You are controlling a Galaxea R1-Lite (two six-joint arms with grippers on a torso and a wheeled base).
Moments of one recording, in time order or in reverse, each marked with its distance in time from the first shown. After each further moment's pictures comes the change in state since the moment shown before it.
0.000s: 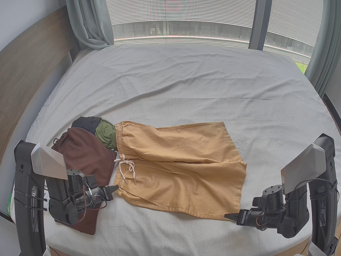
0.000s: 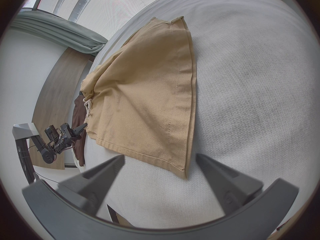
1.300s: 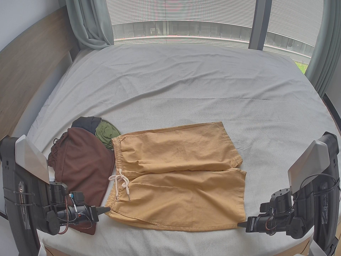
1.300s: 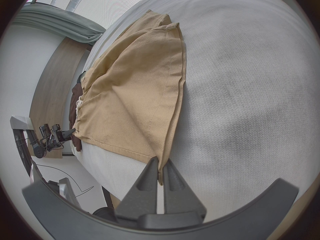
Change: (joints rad) left arm 0.113 -0.110 0.357 0.000 -0.226 0.177; right arm -0.065 -0.016 0.126 0.000 0.063 -0.107
